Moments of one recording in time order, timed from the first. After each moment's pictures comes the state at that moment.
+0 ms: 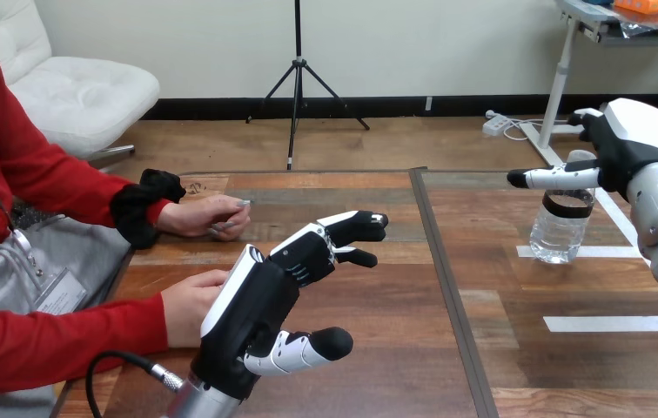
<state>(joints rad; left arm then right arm) -0.20 0.02 -0.02 0.86 -0.30 -1.20 -0.74 -0.95 -0.55 0.33 1.26 -0.60 -0.06 -0.11</state>
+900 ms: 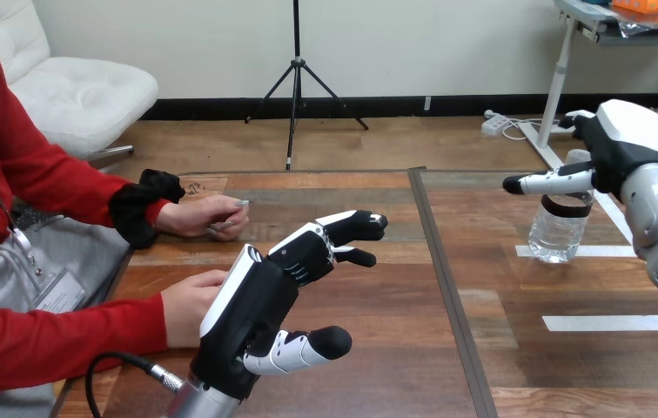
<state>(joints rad) -0.19 0.02 -0.02 0.86 -0.31 -1.21 -0.74 -0.95 -0.53 0.34 1.26 -0.60 -0.07 -0.10</state>
